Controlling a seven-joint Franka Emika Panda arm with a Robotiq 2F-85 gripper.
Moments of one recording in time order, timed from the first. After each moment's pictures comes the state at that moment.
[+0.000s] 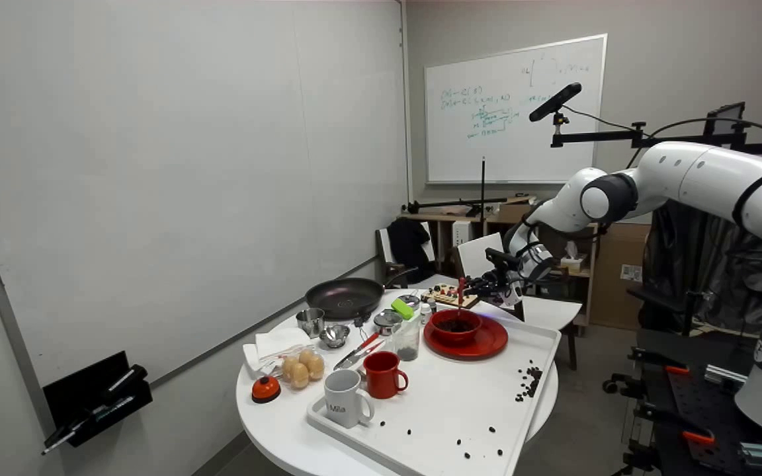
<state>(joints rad) -0.67 1.29 -0.12 -1.17 1.47 1.34 0.59</state>
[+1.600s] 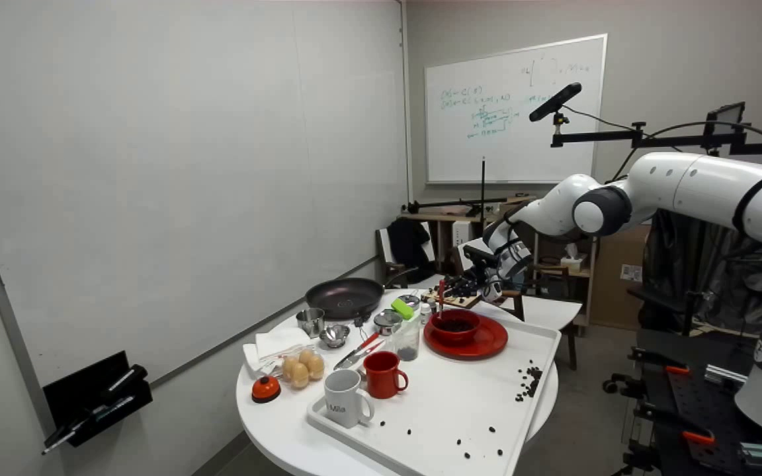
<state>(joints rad) -0.58 1.37 -0.13 -0.96 1.47 1.38 0.67</state>
